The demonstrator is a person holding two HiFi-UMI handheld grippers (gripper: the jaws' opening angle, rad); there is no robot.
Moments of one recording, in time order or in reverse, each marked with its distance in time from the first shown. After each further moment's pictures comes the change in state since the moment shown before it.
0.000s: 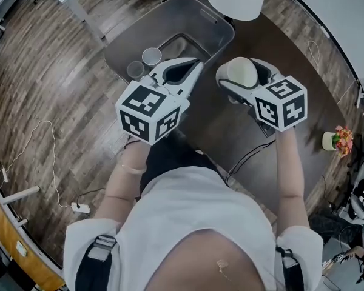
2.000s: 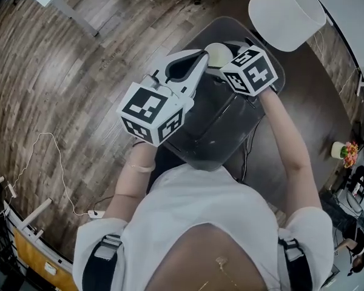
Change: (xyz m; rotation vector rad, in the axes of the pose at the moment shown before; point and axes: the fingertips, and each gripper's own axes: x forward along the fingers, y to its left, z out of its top) left arm 0.051 0.212 0.023 -0.111 -0.078 -0.073; right arm 0.279 -0.045 0.069 -0.072 0.268 0.107
